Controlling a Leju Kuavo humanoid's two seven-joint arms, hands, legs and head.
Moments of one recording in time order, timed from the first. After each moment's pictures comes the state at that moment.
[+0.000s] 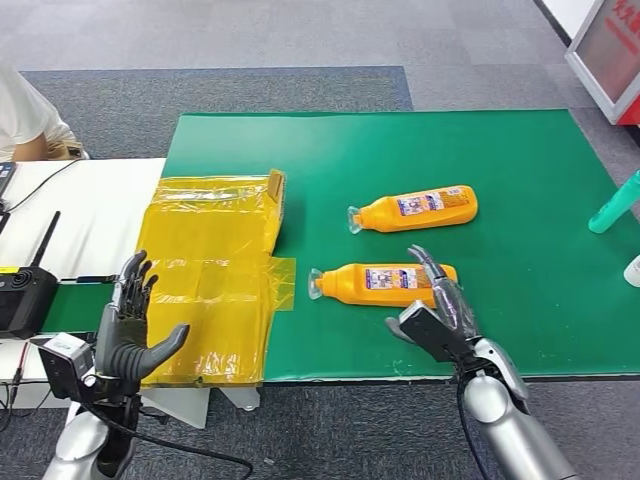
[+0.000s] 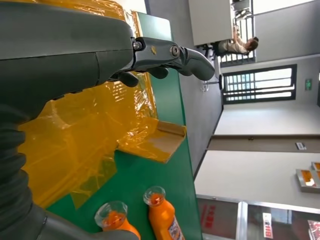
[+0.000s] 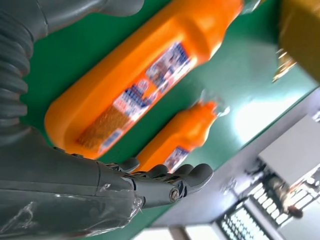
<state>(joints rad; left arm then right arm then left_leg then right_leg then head) 0.04 0.04 -0.20 -1.52 0.09 -0.04 -0.49 -0.16 -0.13 0.32 -1.34 0.45 -0.21 -0.24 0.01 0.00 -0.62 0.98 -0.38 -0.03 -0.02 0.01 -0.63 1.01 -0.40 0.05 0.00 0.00</state>
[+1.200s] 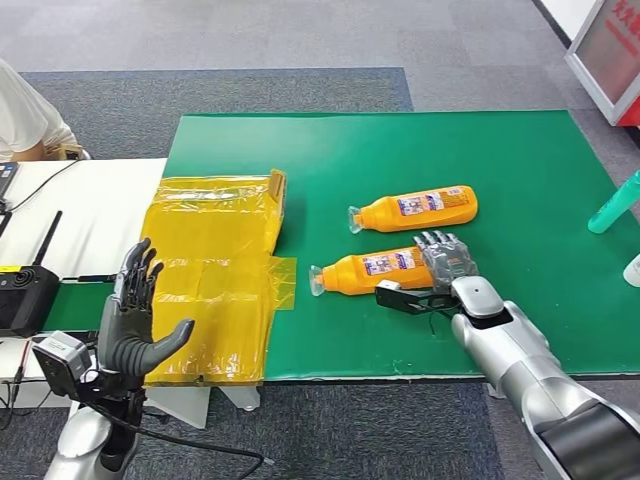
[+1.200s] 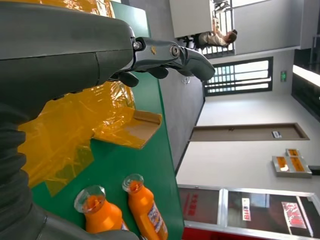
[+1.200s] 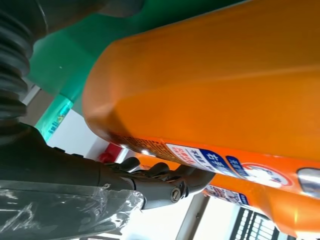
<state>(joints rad) 0.03 0.01 -0.20 -1.58 0.07 -0.09 -0.50 -0.70 -0.10 0.58 -0.53 1.17 -0.22 0.03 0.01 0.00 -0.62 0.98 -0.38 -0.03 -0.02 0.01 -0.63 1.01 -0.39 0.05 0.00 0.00</state>
